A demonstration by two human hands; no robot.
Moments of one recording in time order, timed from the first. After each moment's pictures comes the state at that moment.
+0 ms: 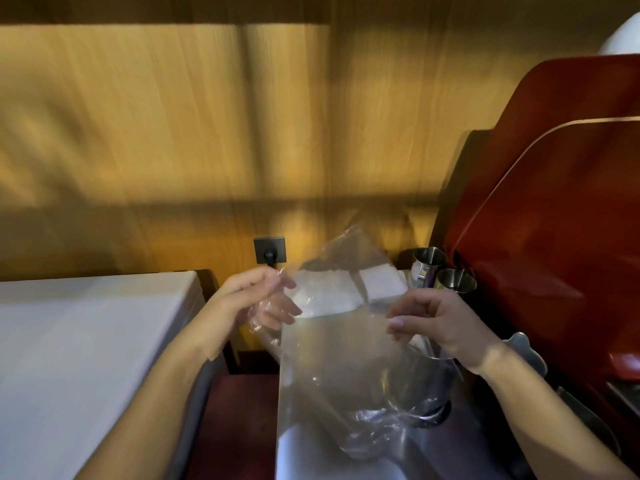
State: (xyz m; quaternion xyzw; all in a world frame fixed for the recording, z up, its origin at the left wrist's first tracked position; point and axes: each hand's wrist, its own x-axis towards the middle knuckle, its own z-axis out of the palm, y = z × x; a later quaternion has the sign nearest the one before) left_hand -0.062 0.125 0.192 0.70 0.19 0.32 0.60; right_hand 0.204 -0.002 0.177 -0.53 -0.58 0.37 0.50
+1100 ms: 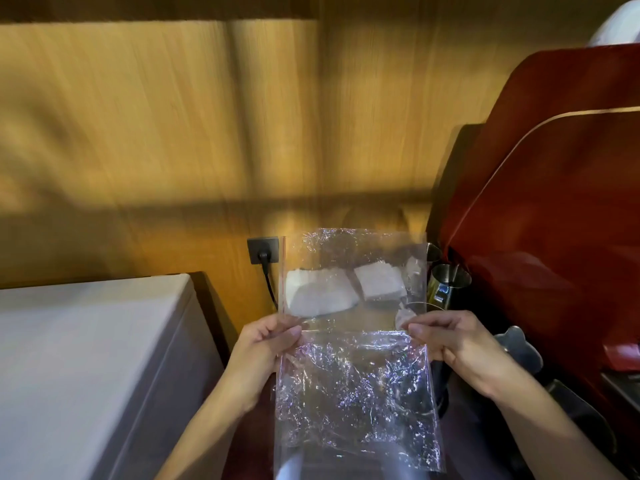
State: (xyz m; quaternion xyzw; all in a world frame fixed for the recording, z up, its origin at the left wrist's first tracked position) left_hand -0.032 0.096 0.132 0.58 0.30 0.39 0.65; right_hand 0.222 -0.014 0.137 -0.54 -0.38 0.43 0.61
